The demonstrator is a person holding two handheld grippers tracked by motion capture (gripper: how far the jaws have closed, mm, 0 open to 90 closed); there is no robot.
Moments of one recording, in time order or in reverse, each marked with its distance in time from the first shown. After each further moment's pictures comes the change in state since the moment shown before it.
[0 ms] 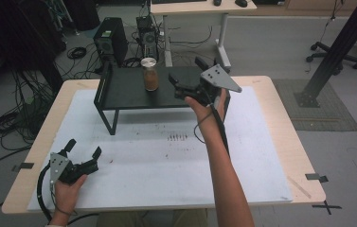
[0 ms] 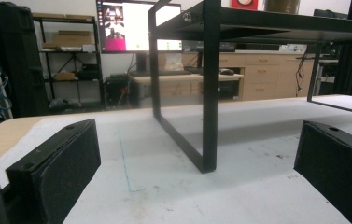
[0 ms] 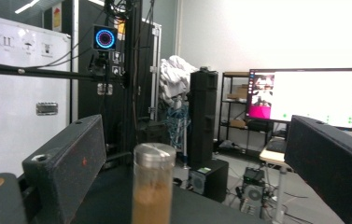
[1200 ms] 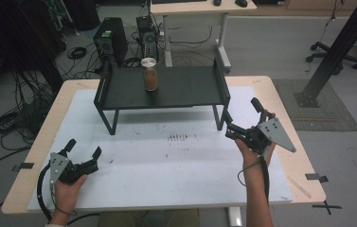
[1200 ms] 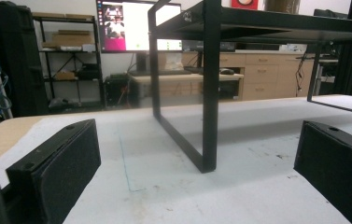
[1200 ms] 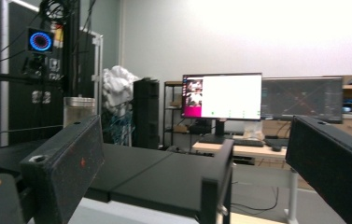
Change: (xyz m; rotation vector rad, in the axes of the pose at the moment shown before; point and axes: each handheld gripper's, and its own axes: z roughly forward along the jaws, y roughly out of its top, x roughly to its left) left arm 0.000 0.000 0.000 0.001 0.001 0.000; right arm -0.038 -0.057 -0.150 -0.078 -0.254 -0.027
